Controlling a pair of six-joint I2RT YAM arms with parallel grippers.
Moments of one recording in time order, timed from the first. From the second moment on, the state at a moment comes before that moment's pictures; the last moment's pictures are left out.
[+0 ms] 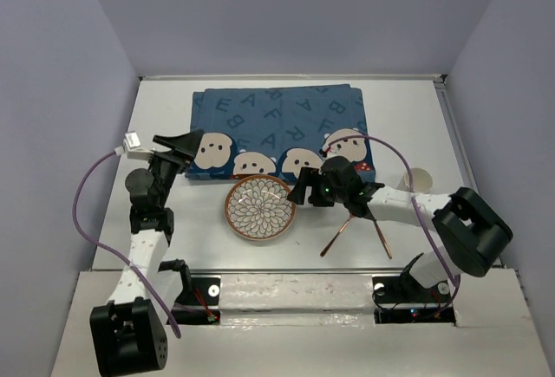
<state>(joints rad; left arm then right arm) 0.14 0.84 0.29 0.65 0.29 -1.13 0.72 1.45 0.68 0.11 -0.07 0.74</state>
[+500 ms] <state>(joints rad) -0.12 0.68 0.59 0.14 0.41 -0.61 0.79 1.66 0.68 0.32 -0.16 0.90</state>
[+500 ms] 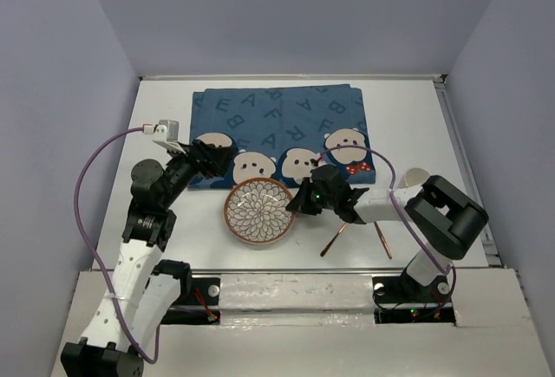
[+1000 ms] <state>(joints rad) -0.27 0.56 0.62 -0.06 0.27 -0.42 0.77 1.17 0.65 0.03 -0.18 0.80</state>
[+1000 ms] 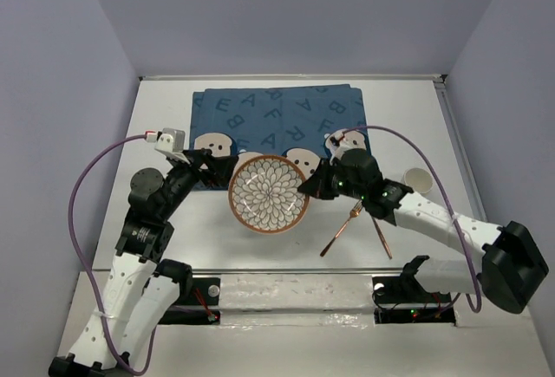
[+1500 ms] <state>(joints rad) -0.35 0.52 0.63 -0.12 0.22 -0.38 0.48 1.63 1.19 -0.02 -0.12 0.73</state>
